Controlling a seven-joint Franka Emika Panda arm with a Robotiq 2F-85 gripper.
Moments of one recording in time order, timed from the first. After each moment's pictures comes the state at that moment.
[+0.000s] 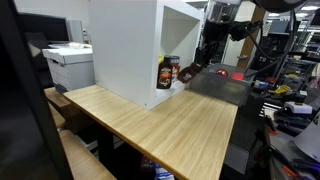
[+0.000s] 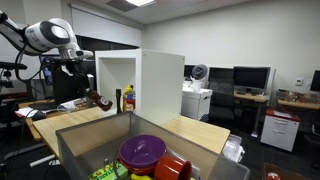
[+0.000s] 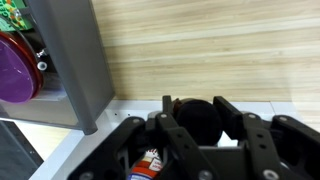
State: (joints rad) arm 0.03 -0.31 0.24 -2.56 -0.33 2.36 0.68
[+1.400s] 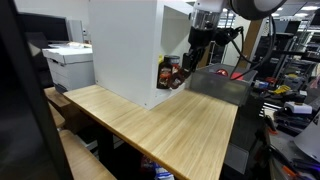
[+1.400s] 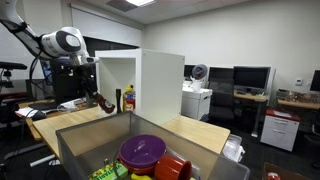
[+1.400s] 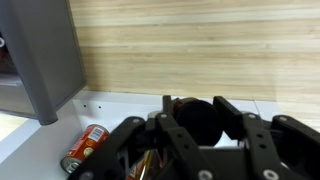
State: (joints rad) arm 0.04 -0.13 0.23 -2.45 -0.33 2.41 0.60
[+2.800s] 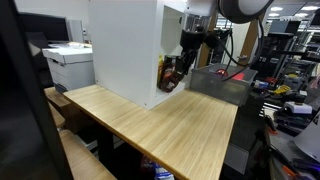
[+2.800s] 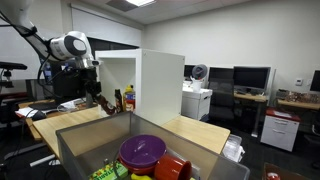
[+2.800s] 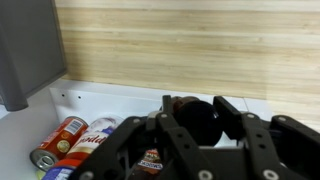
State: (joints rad) arm 0.10 -0.03 0.17 -2.36 -0.33 2.41 0.55
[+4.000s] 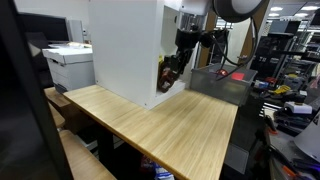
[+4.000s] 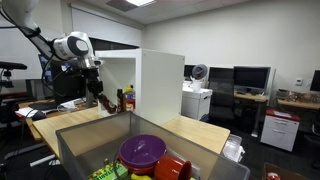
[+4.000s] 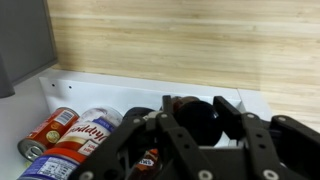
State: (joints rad) arm 0.12 0.01 0.16 -2.31 -0.33 2.42 0.53
